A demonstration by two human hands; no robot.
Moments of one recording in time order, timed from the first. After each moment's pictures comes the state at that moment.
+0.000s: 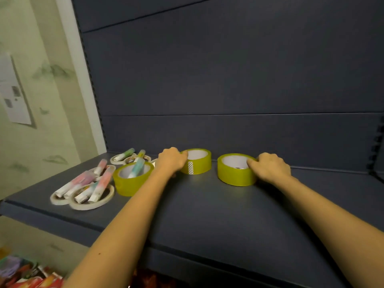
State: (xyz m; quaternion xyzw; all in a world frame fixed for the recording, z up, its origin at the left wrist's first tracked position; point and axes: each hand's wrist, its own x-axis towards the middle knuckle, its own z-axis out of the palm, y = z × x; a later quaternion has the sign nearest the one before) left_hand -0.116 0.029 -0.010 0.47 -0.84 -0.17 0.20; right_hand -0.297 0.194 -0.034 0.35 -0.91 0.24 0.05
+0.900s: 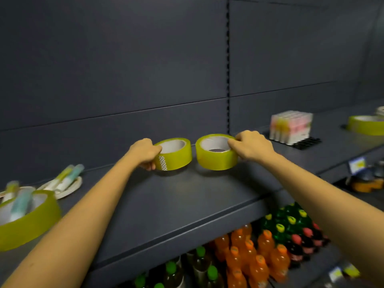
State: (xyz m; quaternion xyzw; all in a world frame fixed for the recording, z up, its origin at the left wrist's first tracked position) left_hand -0.178 0.110 0.009 0.14 -0.96 -0.23 0.07; right_hand -0.232 0.367 -0.008 0.11 -0.95 0.22 0.17
